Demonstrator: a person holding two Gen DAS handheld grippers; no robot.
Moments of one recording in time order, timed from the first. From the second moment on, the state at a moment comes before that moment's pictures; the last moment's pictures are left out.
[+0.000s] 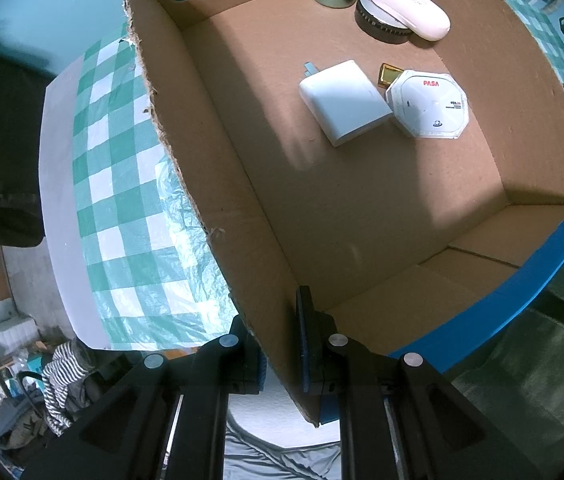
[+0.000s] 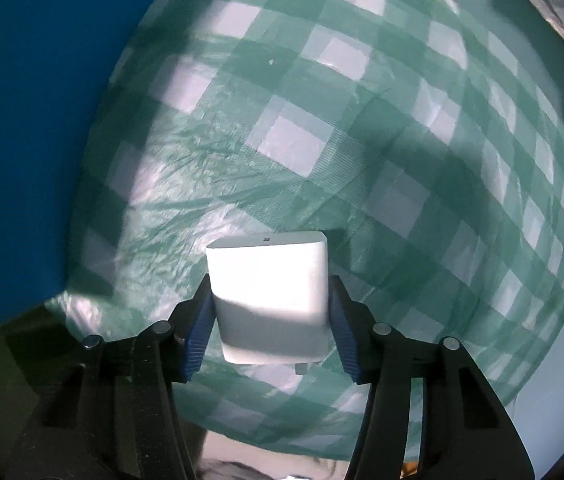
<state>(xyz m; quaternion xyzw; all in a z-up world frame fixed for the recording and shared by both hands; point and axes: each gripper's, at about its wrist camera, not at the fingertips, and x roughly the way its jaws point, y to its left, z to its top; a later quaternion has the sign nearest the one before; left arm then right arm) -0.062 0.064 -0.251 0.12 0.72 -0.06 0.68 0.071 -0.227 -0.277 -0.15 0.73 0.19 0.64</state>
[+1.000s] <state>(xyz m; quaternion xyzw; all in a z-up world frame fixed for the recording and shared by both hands) -0.064 0.072 -0.253 0.13 0.72 -0.08 0.68 0.095 -0.200 -0.165 -0.11 0.70 0.18 0.68</state>
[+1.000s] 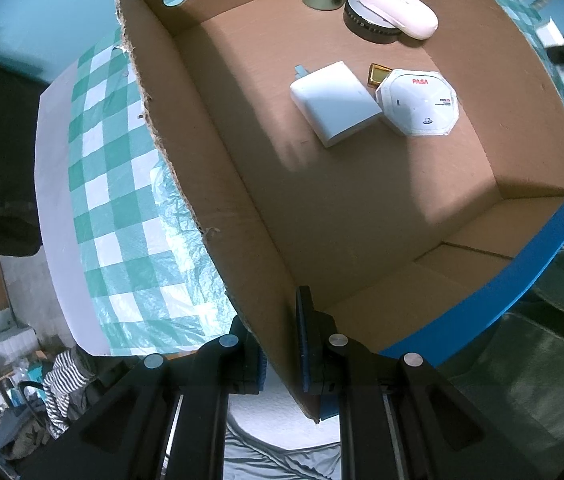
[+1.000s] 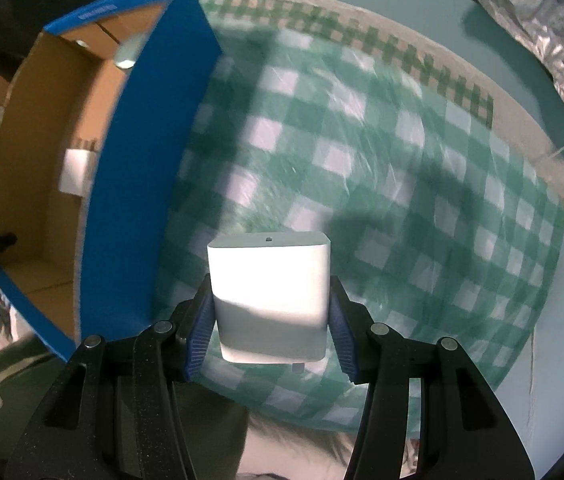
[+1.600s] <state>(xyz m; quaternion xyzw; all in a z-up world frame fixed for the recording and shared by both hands) -0.067 0.076 -0.254 0.12 0.72 -0.08 0.68 0.117 -0.127 -0.131 -0.15 0.66 0.25 0.69</state>
